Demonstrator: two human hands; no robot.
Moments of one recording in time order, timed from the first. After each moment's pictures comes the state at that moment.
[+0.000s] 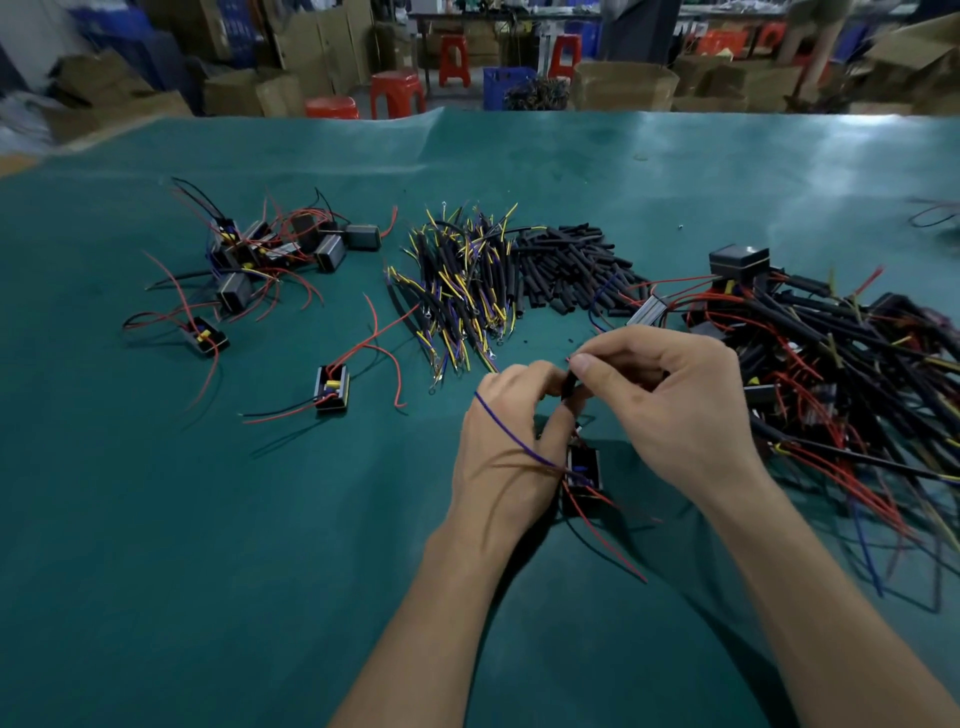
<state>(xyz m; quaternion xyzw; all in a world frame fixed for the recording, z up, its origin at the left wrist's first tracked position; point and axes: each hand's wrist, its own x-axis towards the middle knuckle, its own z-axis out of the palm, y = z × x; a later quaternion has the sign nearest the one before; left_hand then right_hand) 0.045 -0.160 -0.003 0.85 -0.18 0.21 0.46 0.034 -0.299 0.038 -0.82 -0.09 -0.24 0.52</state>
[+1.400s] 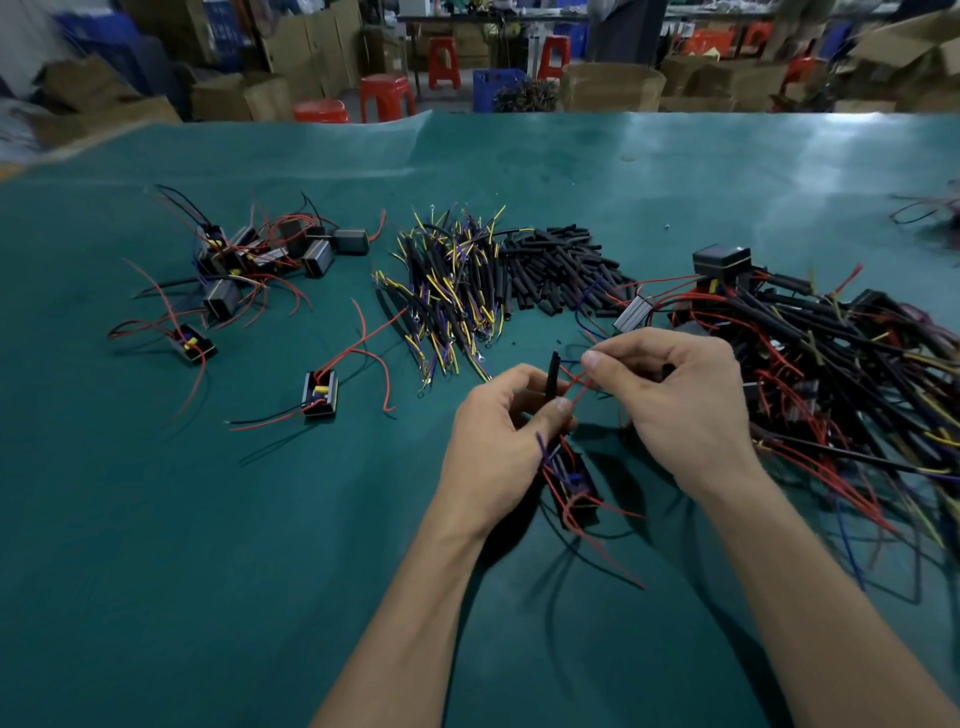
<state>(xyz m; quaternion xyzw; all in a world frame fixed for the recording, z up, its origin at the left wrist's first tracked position) 0.047 -0.159 -0.002 0.72 -0.14 0.01 0.68 0.038 -0.317 0.031 -0.81 -0.01 -0.23 0.54</state>
